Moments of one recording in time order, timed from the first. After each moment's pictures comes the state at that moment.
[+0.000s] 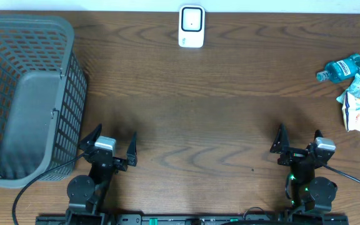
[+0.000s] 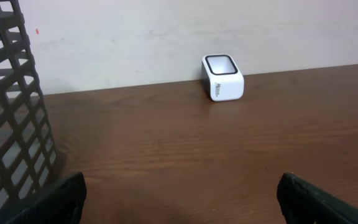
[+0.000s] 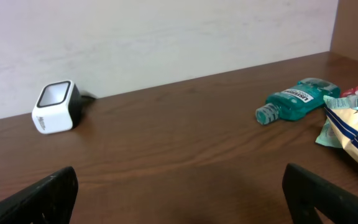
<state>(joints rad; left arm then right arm) -0.11 0.01 0.02 -0.10 0.15 0.01 -0.12 0.01 0.01 -0.07 -0.02 0.19</state>
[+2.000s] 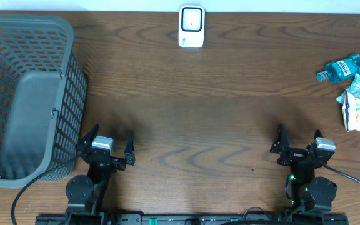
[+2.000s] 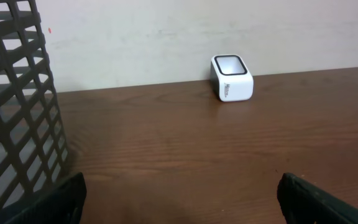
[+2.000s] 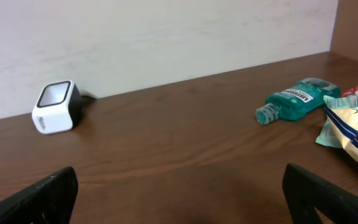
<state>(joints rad) -0.07 0.01 0.02 -0.10 0.15 0.01 -0.12 0.01 0.01 -0.07 -0.02 0.19</state>
